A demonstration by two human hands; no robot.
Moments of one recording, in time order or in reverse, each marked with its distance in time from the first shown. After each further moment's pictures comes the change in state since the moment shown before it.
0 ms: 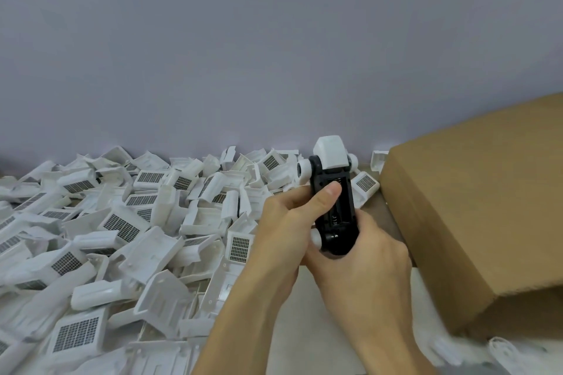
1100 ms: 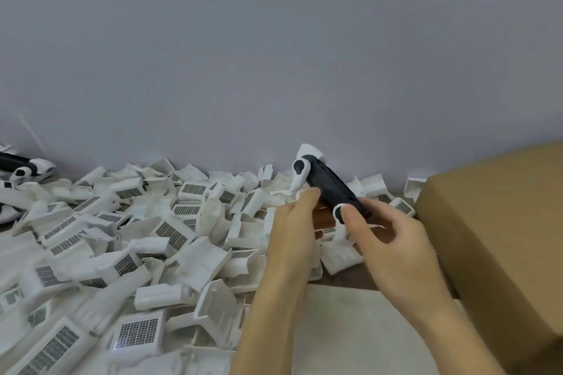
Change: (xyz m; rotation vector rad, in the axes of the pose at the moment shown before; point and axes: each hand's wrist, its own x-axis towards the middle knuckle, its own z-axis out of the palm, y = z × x) left_hand -0.002 0.024 -0.031 0.052 0.227 0.025; right_hand 0.032 -0.028 0.001 0.379 -0.181 -0.072
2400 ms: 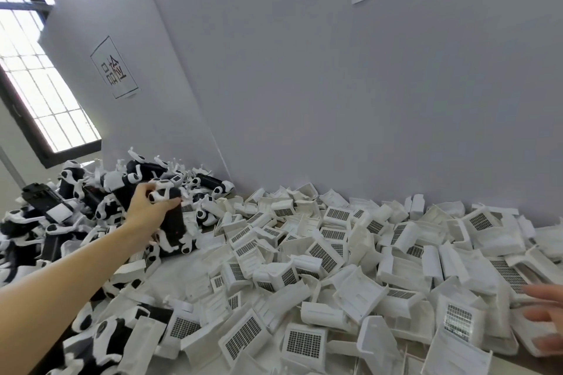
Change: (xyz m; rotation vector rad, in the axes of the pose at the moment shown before) left_hand -0.012 0.128 -0.436 0.663 1.019 0.117; right_hand 0.031 0.049 0.040 0.292 -0.327 0.659
